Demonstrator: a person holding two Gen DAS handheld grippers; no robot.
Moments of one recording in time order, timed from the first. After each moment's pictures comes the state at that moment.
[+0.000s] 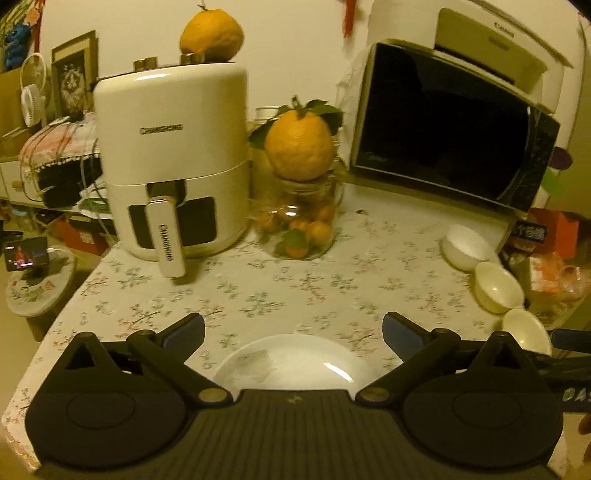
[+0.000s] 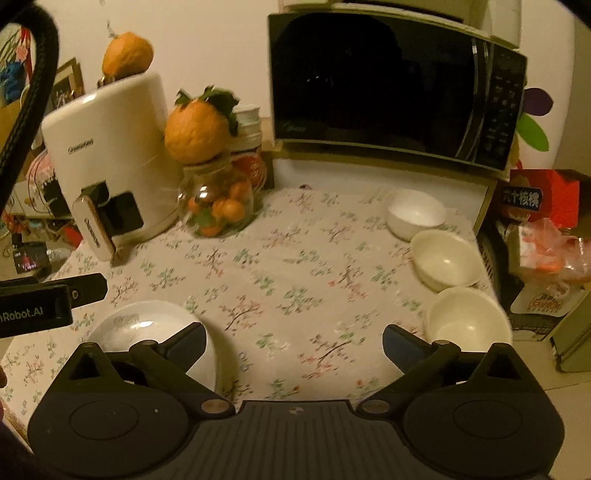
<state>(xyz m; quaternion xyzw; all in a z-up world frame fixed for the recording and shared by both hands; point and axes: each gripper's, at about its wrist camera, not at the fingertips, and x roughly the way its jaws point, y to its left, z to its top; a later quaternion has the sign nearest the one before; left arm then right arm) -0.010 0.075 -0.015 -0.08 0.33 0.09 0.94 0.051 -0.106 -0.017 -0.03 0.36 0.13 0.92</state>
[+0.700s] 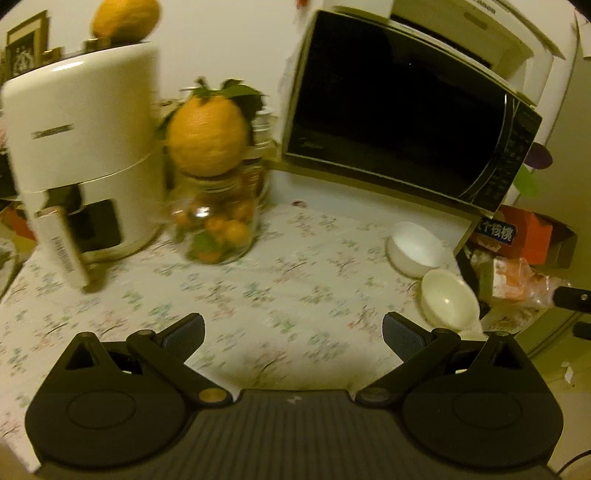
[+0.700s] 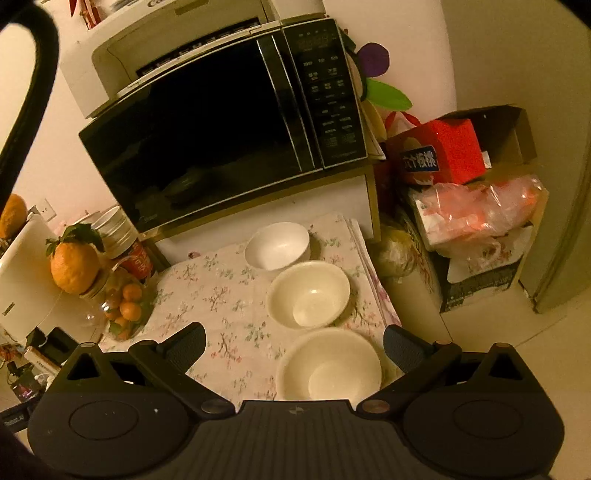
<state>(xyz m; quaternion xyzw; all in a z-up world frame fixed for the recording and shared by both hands) 0.074 0.020 -0.011 -0.11 0.36 0.03 0.92 0.124 -0.273 0.016 0.14 0.37 0.02 0.92</state>
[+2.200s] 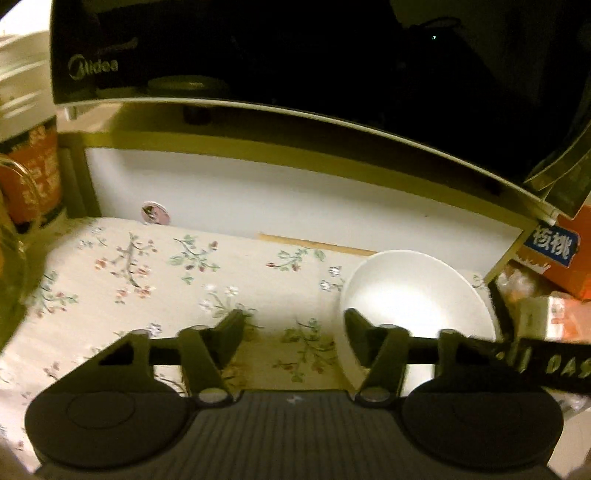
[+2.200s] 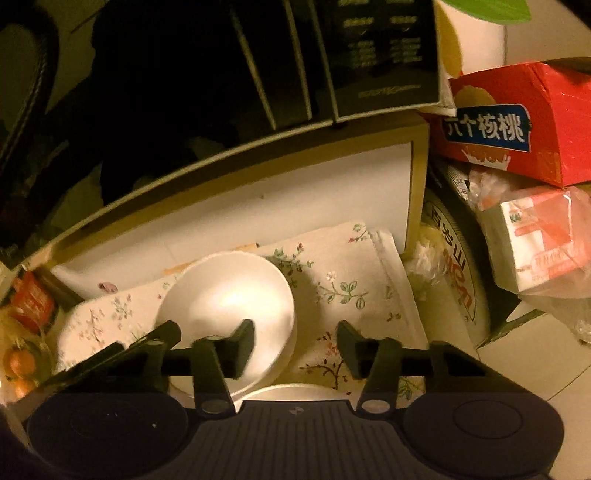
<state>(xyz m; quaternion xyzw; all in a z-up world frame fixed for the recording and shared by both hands) 0.325 -0.084 -0.140 -0.11 0.39 0.01 0.91 0.352 -0.264 -0.101 0.12 0.44 0.00 0.89</state>
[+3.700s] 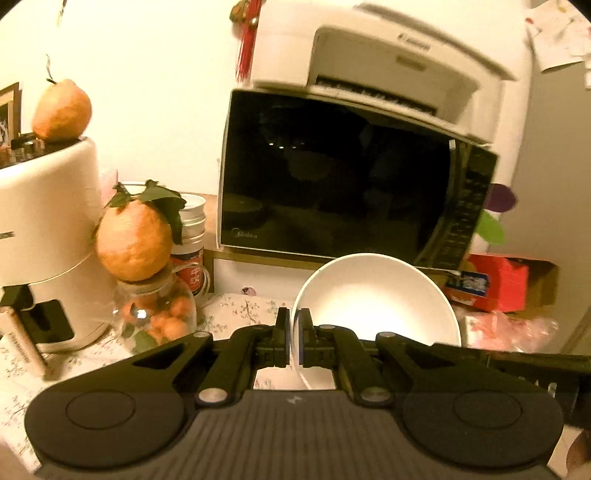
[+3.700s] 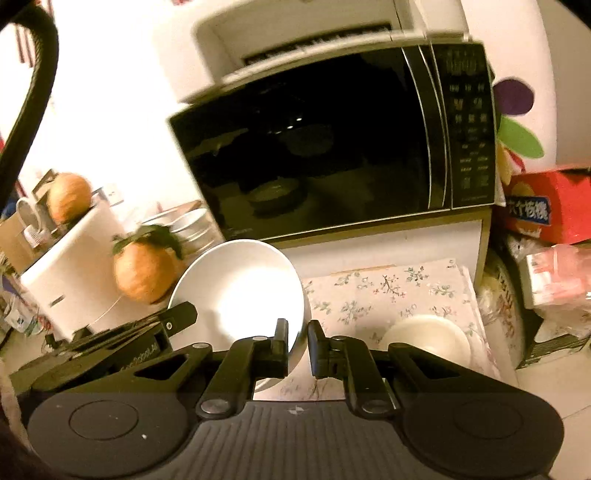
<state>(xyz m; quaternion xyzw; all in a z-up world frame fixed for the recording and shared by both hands) 0.098 -0.037 0.020 -0.07 0.26 0.01 0.96 0.138 -0.195 0.040 0.10 0.33 0.15 0.93</state>
